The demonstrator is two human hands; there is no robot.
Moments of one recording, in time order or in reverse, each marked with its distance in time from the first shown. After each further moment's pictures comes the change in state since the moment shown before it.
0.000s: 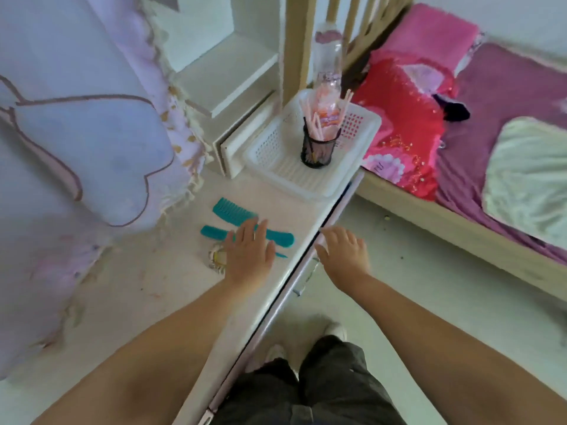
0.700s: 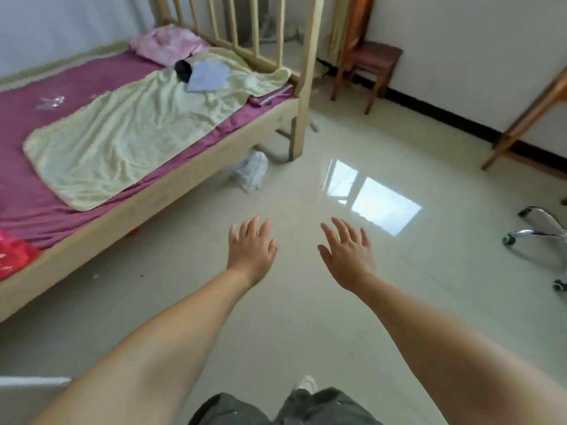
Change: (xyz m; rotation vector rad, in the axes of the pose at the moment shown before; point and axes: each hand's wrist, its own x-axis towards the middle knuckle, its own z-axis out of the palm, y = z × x) left_hand -0.350 0.526 0.107 0.057 -0.511 1.416; right_hand -0.624 0.274 0.000 0.093 0.262 1.364
